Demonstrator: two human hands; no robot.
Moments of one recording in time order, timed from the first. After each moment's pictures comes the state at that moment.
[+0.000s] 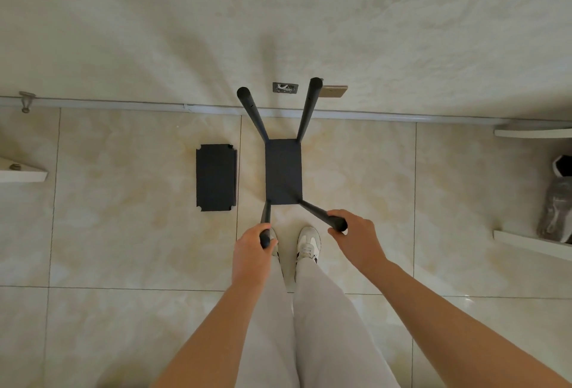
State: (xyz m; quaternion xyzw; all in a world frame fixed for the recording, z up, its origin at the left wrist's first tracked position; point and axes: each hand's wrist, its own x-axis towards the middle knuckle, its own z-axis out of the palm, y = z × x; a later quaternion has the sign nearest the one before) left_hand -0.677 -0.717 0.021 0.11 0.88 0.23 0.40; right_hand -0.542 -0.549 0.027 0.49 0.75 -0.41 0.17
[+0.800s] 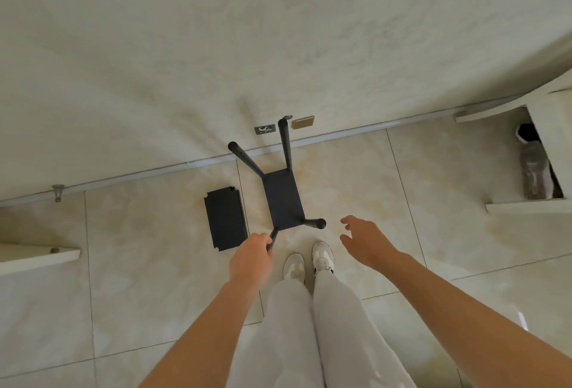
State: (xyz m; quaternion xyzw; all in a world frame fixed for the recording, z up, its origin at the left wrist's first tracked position) left_hand -0.710 -0.699 0.121 0.36 0.85 -0.01 0.39; right_hand -0.518 -0.550 0.130 0.50 0.73 -0.40 0.24
